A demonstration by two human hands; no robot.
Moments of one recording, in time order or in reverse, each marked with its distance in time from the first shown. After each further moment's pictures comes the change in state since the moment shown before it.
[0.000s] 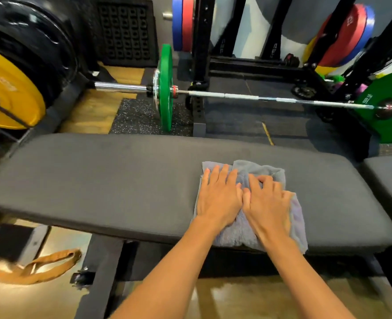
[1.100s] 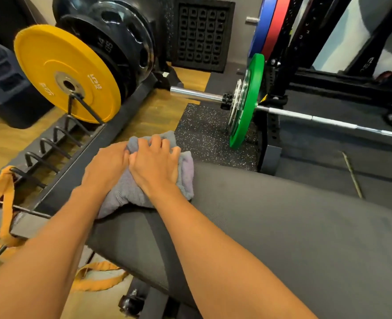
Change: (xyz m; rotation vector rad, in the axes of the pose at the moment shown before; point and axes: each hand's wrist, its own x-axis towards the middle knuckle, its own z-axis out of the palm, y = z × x) left_hand -0.017 -0.420 -0.199 -0.028 0.259 -0.631; right_hand 0.104 -0.464 0.087 0.402 -0.235 -0.456
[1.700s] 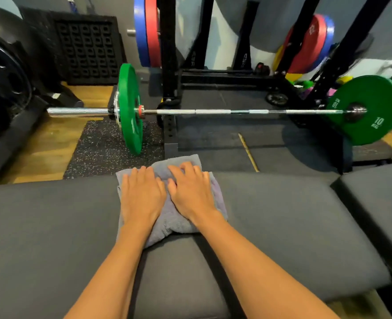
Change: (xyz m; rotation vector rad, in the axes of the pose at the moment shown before) left_hand -0.136 0.323 0.177 0.208 0.084 0.432; right_hand -0.165 0.330 -0.175 -0.104 0.106 0.243
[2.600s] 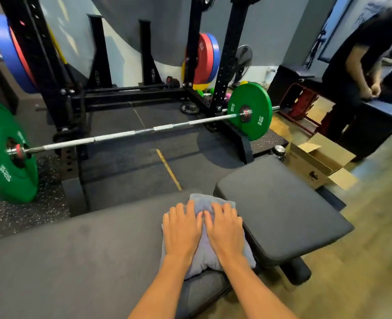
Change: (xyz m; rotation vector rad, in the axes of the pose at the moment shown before) left_hand -0.081 0.351 0.043 -0.276 -0.083 0.388; right_hand -0.153 0.274 -0.137 -0.216 0.237 0.597
